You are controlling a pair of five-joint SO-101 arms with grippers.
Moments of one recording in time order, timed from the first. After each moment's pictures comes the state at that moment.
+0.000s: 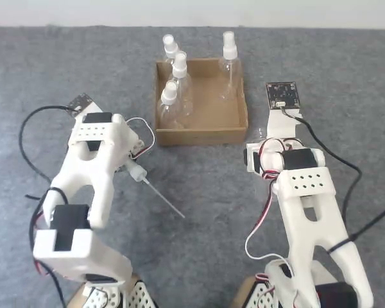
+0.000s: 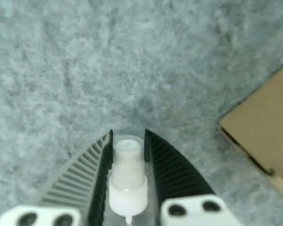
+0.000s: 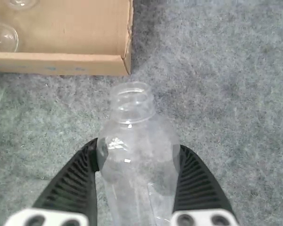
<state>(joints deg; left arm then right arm) -7.5 6.3 24.8 66.3 50.9 -10.9 -27.9 41.8 56.2 -4.7</state>
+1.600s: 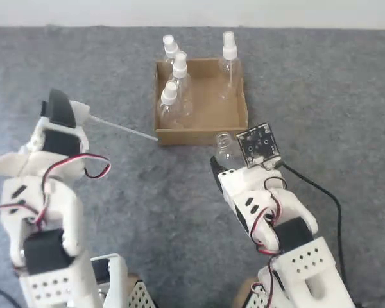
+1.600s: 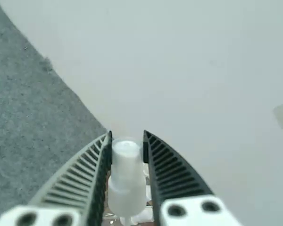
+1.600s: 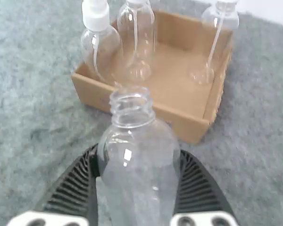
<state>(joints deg) -17.6 -70.6 46.3 46.6 53.8 -27.0 -67.6 68.6 41.1 0.1</state>
